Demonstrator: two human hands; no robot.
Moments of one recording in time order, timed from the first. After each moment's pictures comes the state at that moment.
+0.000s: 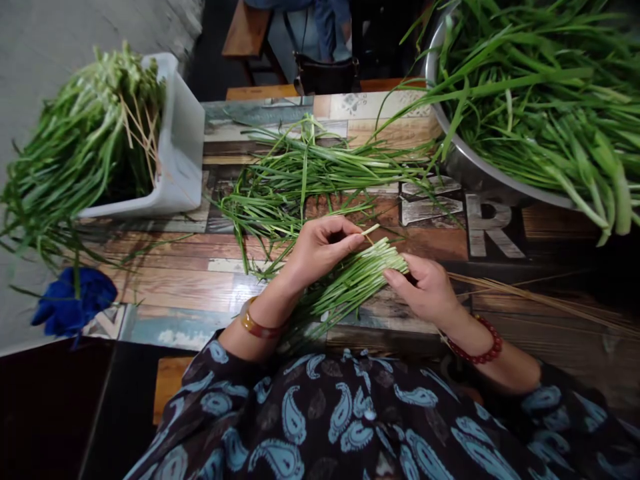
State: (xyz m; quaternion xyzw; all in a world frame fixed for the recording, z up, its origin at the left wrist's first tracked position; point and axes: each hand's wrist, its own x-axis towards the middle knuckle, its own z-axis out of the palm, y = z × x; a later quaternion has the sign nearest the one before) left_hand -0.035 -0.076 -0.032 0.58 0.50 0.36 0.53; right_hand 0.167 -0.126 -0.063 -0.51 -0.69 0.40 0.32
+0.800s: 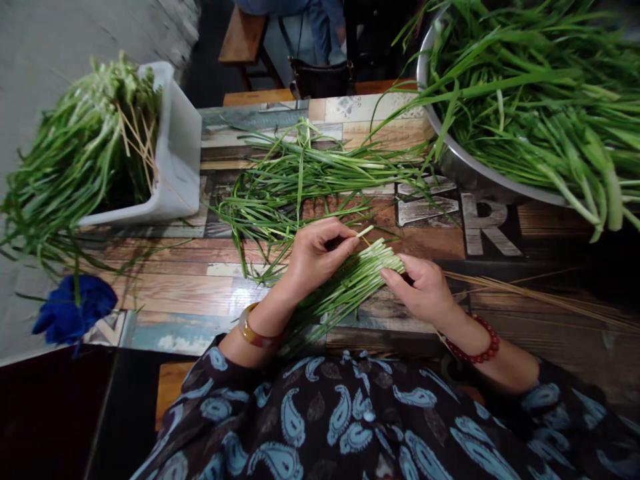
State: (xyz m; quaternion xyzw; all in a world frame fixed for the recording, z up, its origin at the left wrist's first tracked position) left_hand -0.034 -0.078 -0.031 0.70 0.49 0.37 0.36; right_hand 0.166 -0.126 -0.063 -0.52 -0.69 0.40 0.32
